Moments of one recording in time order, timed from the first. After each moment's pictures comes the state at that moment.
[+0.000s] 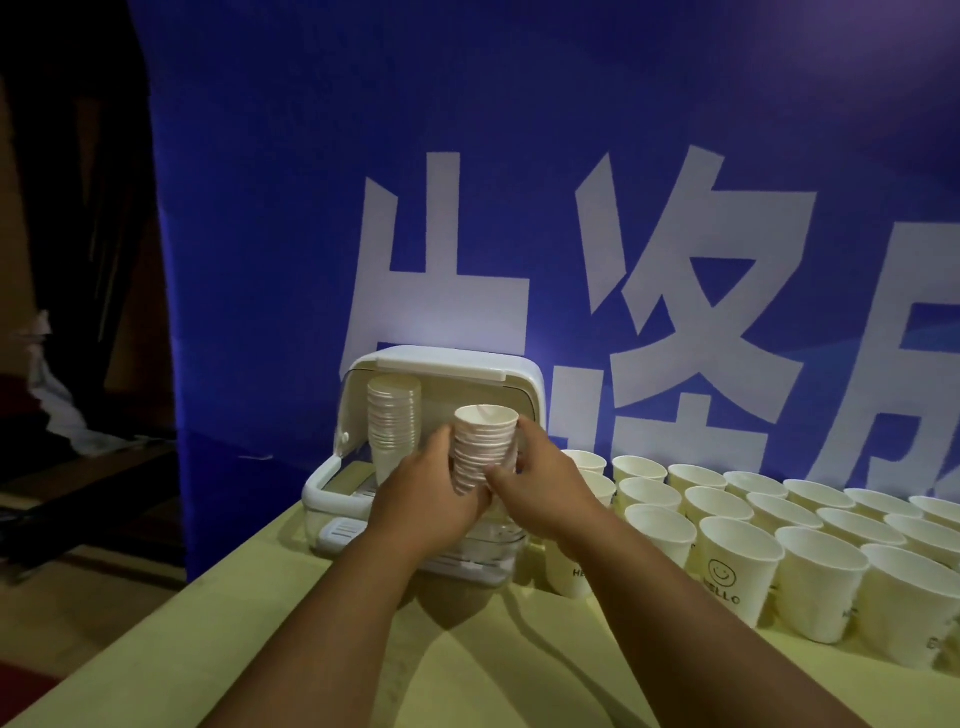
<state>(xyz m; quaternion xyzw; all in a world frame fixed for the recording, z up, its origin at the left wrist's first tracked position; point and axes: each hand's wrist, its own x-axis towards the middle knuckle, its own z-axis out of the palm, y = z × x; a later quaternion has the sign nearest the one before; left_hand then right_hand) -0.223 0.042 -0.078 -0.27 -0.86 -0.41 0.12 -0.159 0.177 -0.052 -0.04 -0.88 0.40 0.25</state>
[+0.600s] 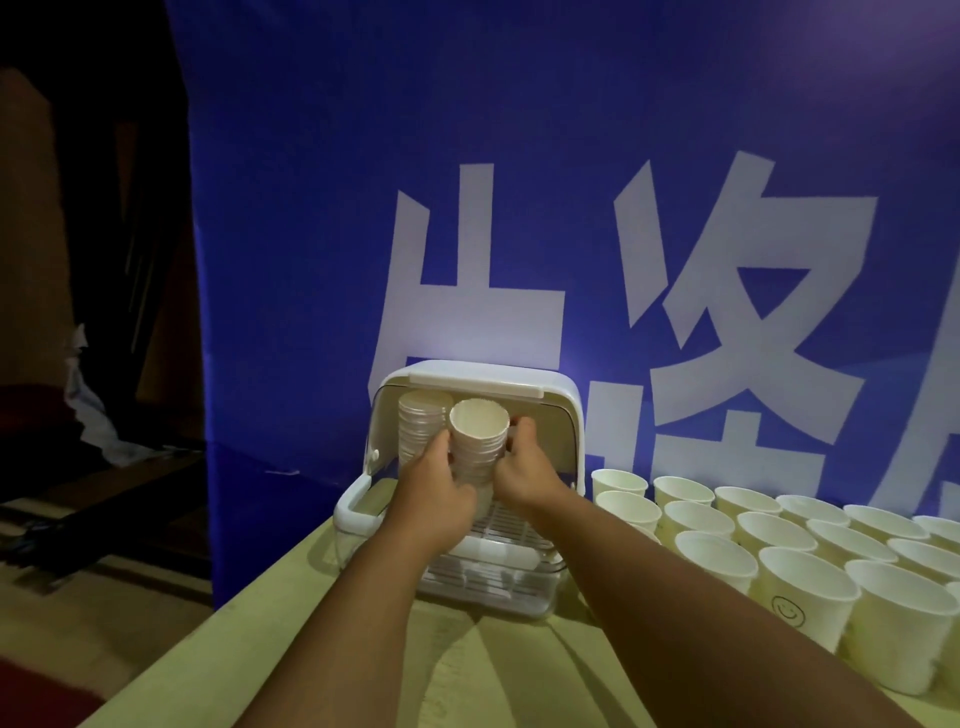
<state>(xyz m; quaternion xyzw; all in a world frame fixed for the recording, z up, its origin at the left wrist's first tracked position) -0.259 0.027 -0.071 -0.23 -0.82 -0.52 0.08 -0.248 0.161 -0.056 -0.04 -0.86 0.47 0.20</state>
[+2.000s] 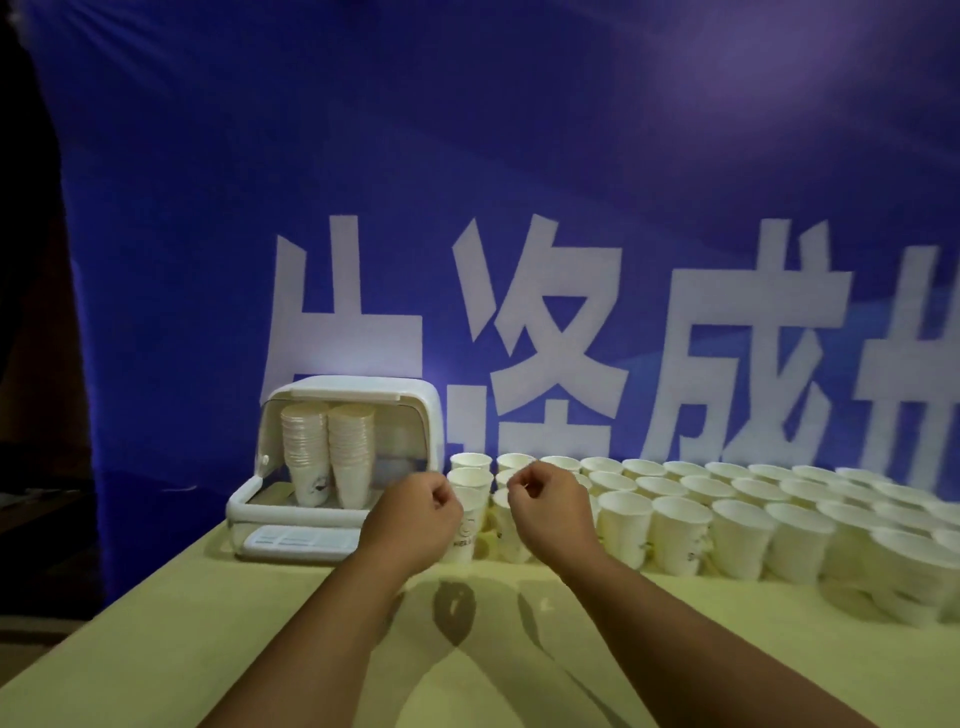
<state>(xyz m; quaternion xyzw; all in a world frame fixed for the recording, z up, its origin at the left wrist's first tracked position) -0.098 0.089 -0.059 -0.30 -0.85 -0.42 0.09 -0.018 0.238 -0.062 -0.21 -0.81 0.38 0.39</state>
